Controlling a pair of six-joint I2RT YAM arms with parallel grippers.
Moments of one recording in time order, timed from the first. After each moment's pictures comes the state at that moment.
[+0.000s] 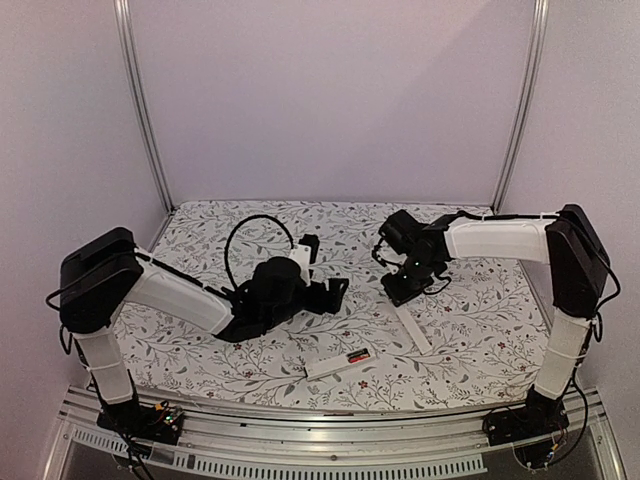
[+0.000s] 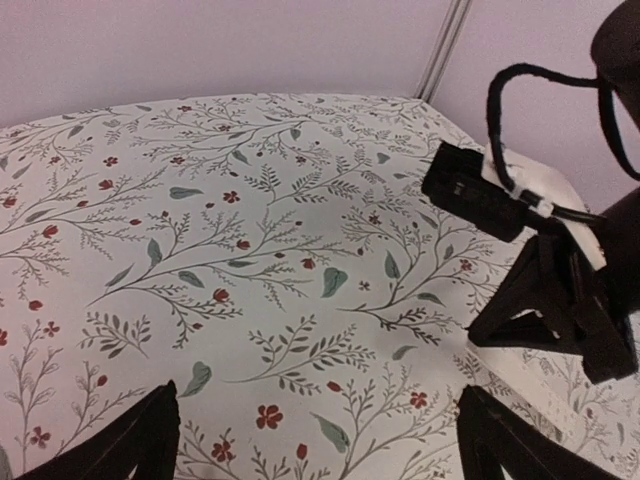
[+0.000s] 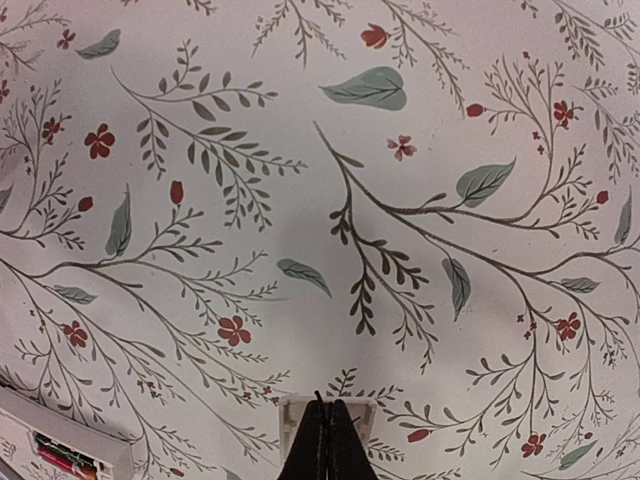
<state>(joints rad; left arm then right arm) -0.99 1.83 0.85 0.64 -0.37 -0.39 0.72 1.88 1.31 -0.70 0.07 0.15</state>
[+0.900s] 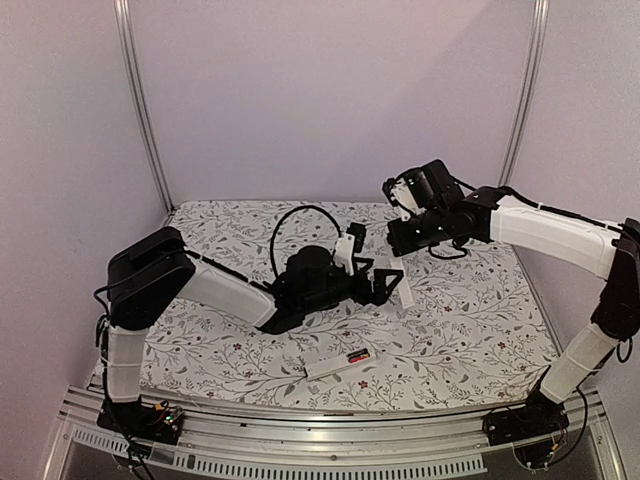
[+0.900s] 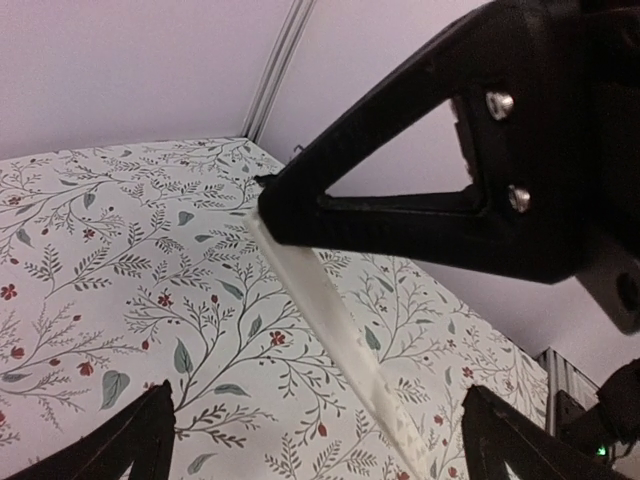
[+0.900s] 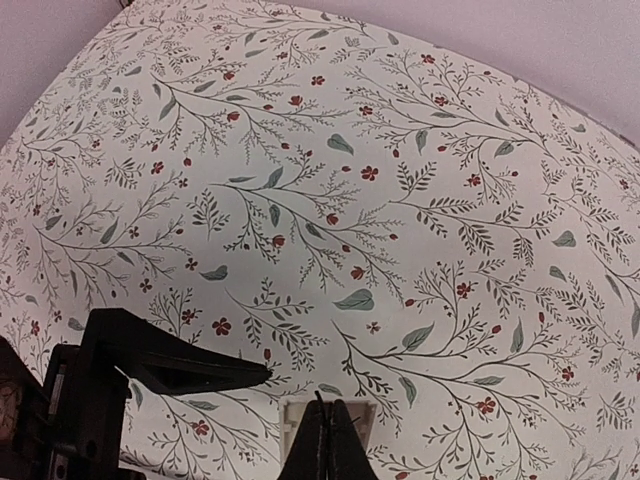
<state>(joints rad) -1.02 2.10 1.15 0.85 -0.03 -0.43 0.72 1.61 1.36 -0.53 0.13 0.22</state>
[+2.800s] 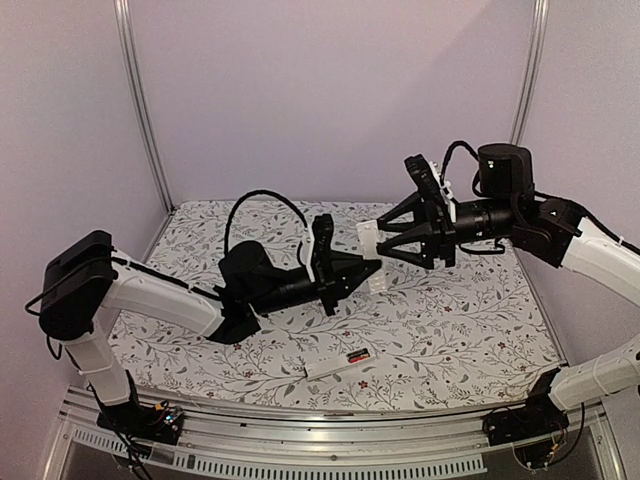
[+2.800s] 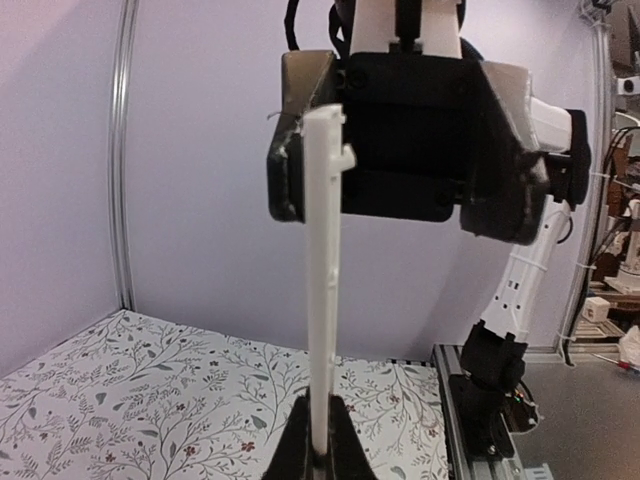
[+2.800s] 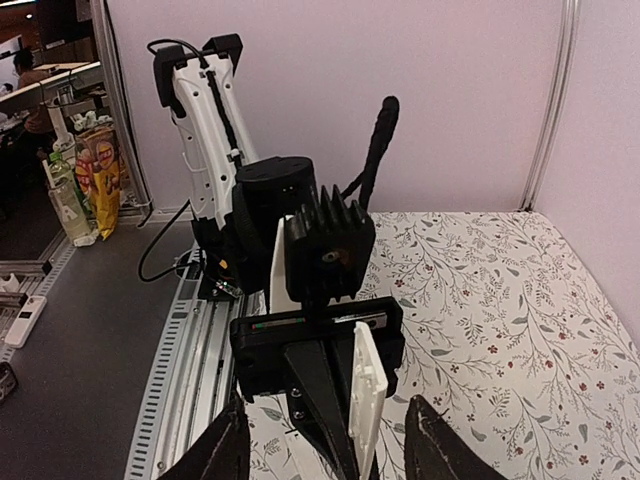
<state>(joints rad) -1.06 1.75 0.87 1.13 0.28 -0.14 0.75 1.22 1.18 -0.27 -0.77 -0.22</state>
